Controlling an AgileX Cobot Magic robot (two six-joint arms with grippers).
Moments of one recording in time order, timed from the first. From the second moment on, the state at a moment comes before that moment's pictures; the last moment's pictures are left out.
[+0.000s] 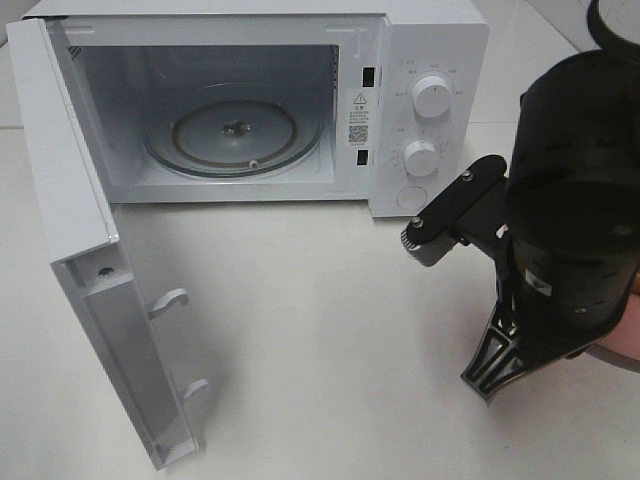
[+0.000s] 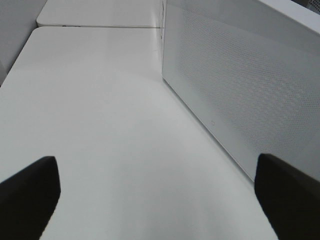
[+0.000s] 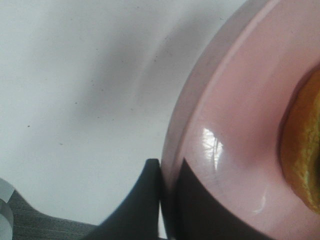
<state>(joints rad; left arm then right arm) 0.01 -0.01 -0.50 -0.09 1.05 0.06 0.88 1.53 -0.81 -0.54 1.03 0.61</state>
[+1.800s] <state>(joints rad) 0.01 -0.01 -0.50 -0.09 1.05 0.06 0.99 1.53 -0.81 -0.62 0.71 -0.03</state>
